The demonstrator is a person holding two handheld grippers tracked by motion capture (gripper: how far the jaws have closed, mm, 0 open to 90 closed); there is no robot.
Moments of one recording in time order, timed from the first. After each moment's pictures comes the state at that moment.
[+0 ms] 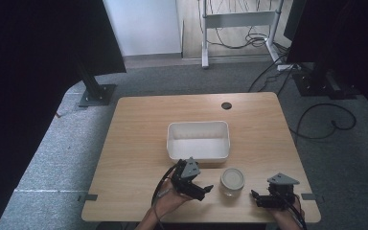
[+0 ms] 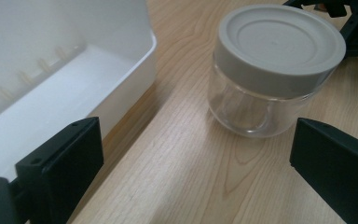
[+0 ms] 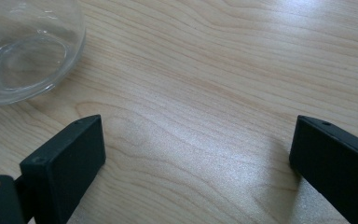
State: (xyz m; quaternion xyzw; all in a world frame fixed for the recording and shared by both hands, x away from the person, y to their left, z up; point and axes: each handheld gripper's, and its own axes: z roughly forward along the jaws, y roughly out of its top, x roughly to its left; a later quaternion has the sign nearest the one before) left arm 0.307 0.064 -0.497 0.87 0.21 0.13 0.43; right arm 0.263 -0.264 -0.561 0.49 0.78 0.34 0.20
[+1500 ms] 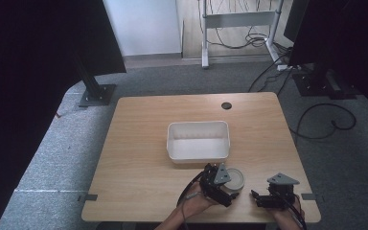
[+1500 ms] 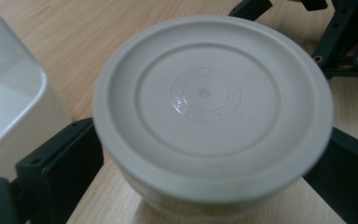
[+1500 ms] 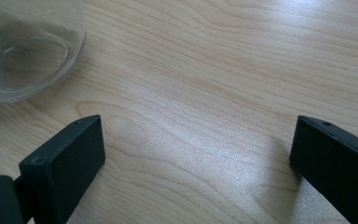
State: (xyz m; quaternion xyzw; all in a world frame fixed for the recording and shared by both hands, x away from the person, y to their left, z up) left arm 0.304 -0.019 -0.522 0.89 0.16 0.11 0.41; right arm 0.263 -0.264 -0.561 0.49 0.78 0.34 0.20
